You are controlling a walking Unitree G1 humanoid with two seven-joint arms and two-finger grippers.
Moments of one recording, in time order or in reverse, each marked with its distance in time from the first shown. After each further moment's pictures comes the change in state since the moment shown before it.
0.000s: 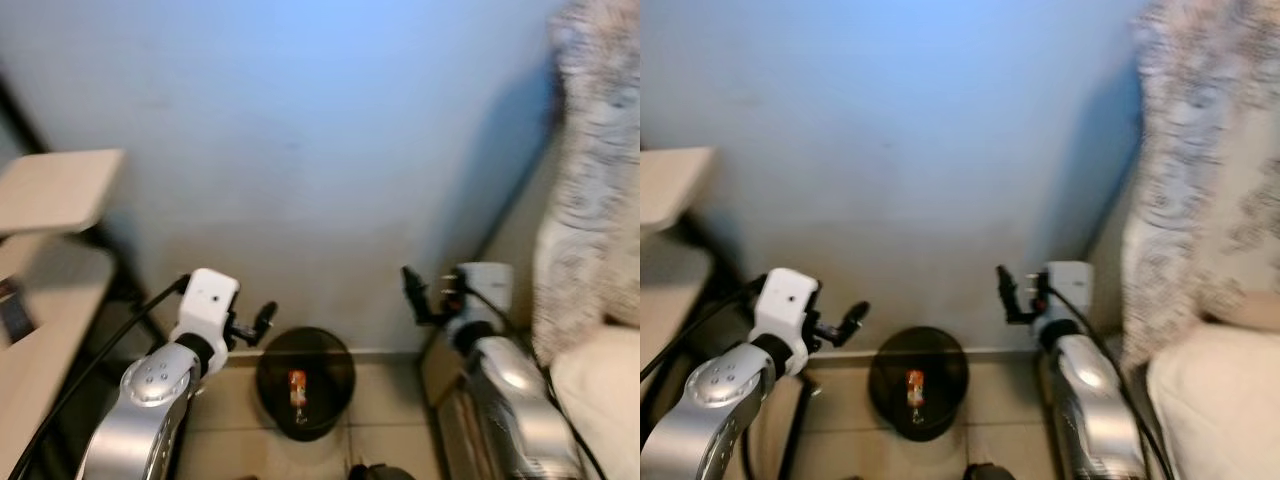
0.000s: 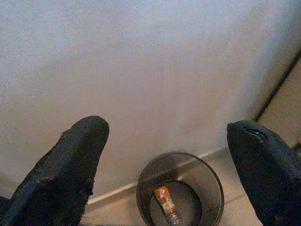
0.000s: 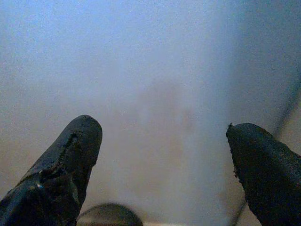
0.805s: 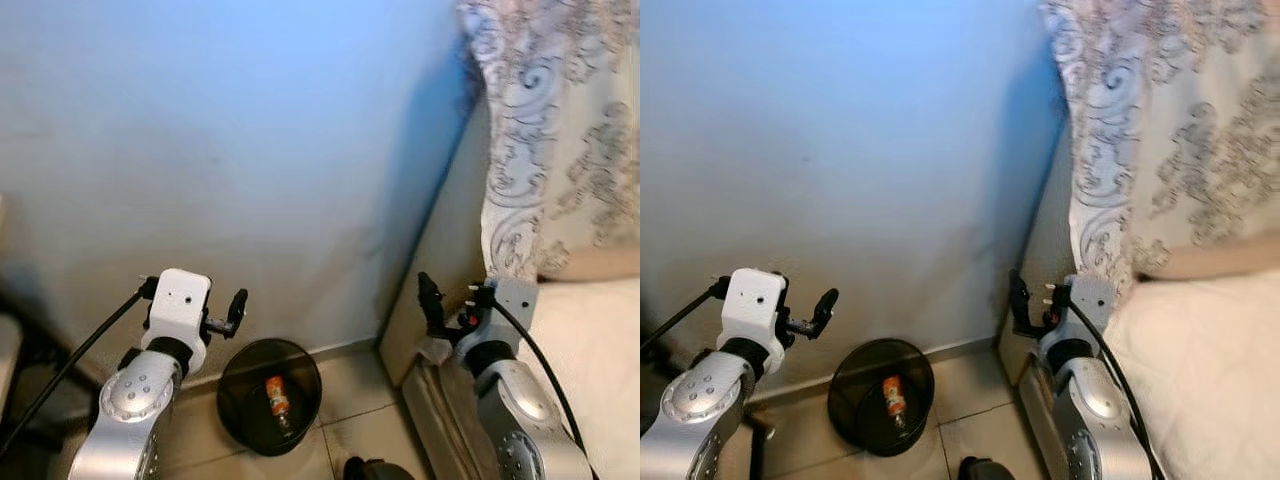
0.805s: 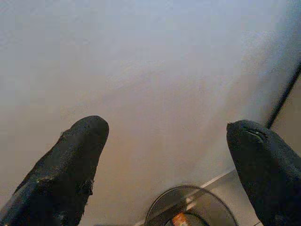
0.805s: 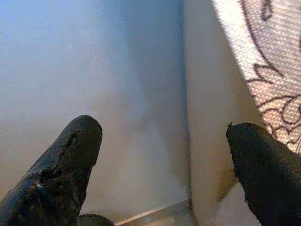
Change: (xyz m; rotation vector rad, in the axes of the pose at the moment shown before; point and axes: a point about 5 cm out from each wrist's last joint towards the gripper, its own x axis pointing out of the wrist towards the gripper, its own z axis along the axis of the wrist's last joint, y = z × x) left arm -0.012 0.013 0.006 0.027 -0.064 0.150; right arm -0.022 0.002 0.002 0.083 0.026 -0.121
